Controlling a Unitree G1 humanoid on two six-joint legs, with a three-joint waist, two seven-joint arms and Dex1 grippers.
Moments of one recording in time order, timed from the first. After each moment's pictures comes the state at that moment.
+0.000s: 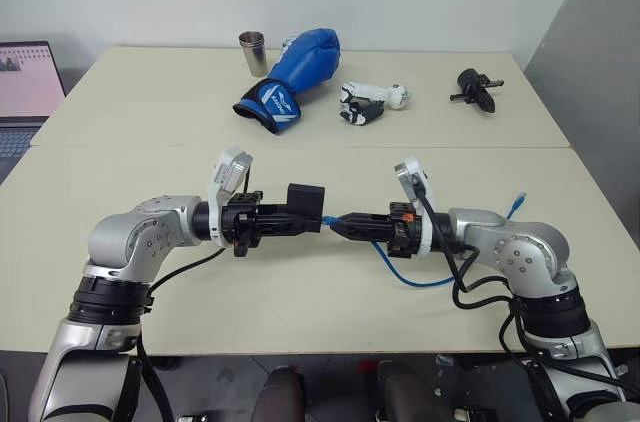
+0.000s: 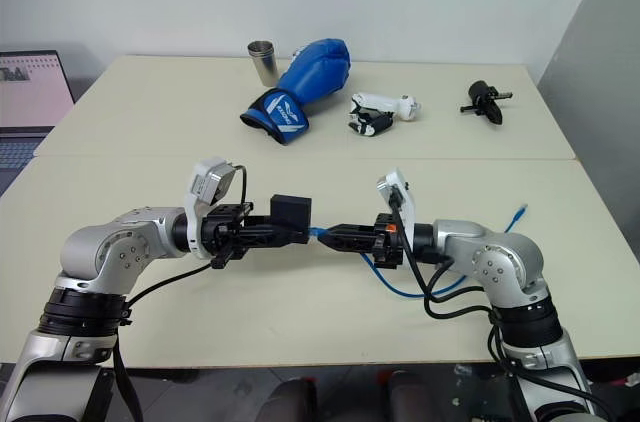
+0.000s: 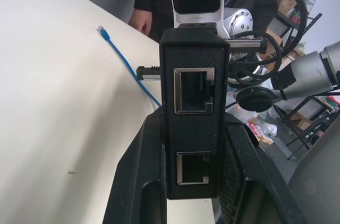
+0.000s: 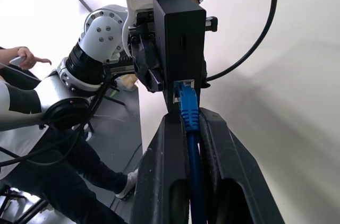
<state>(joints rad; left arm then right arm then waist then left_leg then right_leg) -0.52 0.70 -0.02 0.05 -0.79 0.81 -1.34 -0.52 -0.40 0.09 -0.24 0.91 1.04 0.74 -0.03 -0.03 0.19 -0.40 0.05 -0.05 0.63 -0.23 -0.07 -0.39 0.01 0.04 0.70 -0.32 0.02</state>
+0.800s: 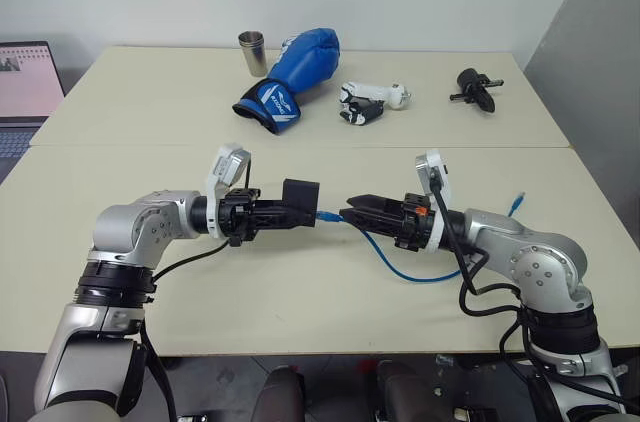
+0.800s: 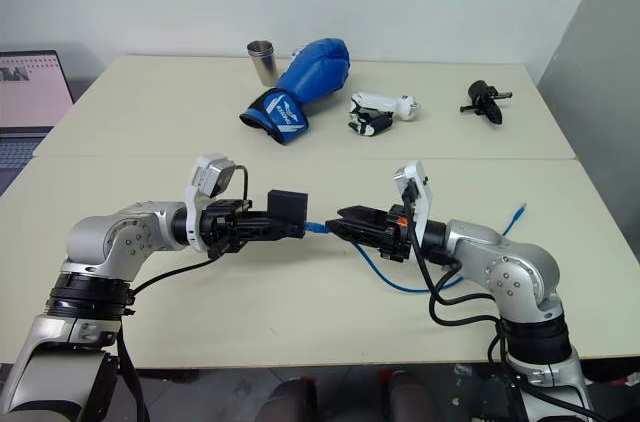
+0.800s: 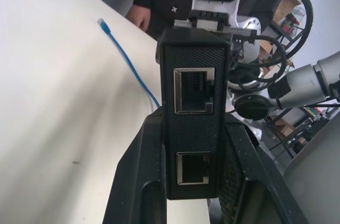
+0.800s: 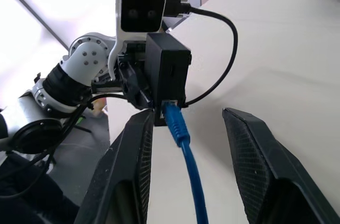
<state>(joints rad) -0.61 0.69 -0.06 0.21 -0.74 0.85 -1.45 -0.46 -0.36 0.01 -0.35 0.92 1.00 0.59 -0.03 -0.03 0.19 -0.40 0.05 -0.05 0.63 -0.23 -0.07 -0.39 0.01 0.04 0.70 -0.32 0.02</state>
